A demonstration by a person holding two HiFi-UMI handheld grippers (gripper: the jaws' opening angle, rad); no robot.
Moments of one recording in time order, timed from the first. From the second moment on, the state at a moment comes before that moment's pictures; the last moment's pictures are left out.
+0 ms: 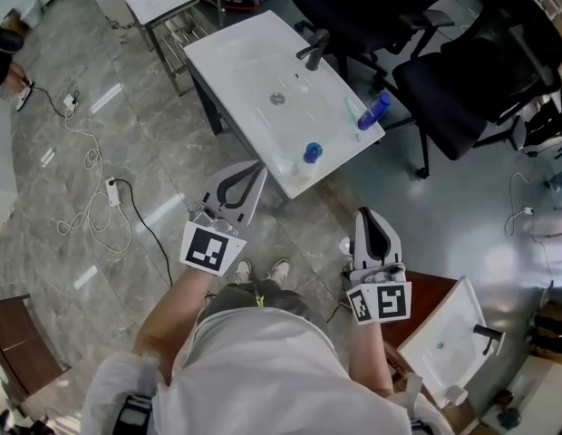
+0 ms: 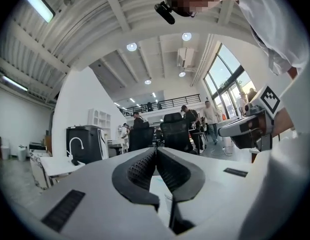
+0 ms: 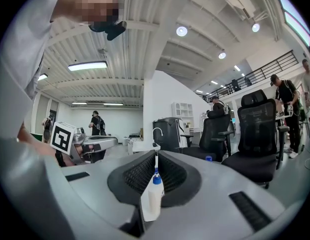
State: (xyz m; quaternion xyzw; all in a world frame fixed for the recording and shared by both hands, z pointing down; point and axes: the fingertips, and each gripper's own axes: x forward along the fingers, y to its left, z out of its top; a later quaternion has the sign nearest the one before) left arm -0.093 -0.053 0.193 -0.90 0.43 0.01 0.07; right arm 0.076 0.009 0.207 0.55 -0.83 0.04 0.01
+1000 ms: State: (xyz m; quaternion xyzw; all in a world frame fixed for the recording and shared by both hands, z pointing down) left arm -0.206 -0.016 0.131 -0.80 0.59 0.04 0.09; right arm 0.149 -0.017 0.174 0.60 -0.80 0.01 0.01
